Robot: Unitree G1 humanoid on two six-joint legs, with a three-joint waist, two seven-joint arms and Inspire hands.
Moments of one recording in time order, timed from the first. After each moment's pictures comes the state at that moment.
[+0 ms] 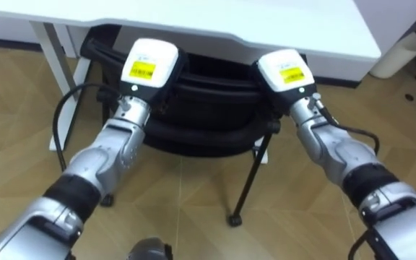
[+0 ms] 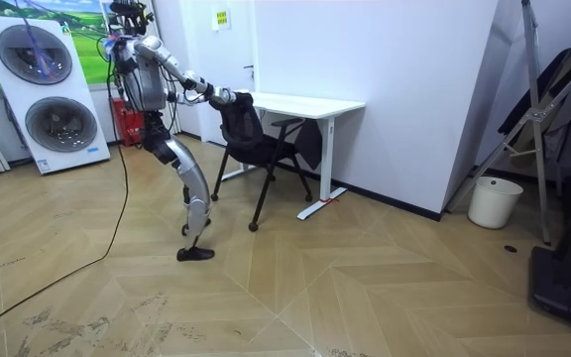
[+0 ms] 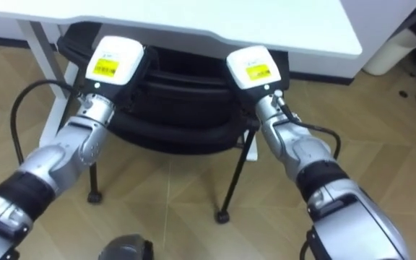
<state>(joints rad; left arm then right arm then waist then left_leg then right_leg) -0.59 0.34 -0.50 0.72 0.91 -0.07 0.51 -0.70 -0.30 0.42 1.01 -1.06 -0.16 -0.46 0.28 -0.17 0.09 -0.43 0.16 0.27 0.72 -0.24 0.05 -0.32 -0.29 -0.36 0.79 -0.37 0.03</state>
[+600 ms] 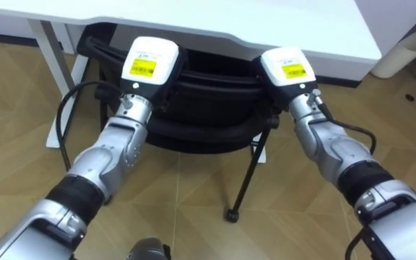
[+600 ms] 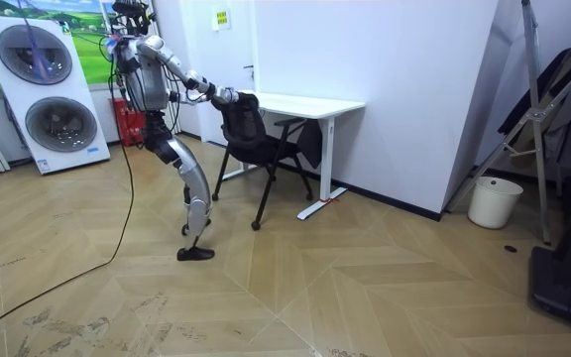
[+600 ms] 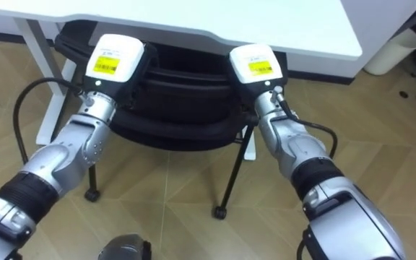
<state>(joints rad) -0.59 0.28 -0.46 0.67 0.91 0.00 0.45 -0.71 -0.29 0.43 1.00 -0.91 -0.07 -0.39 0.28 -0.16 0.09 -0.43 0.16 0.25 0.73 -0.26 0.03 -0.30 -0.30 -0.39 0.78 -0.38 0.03</state>
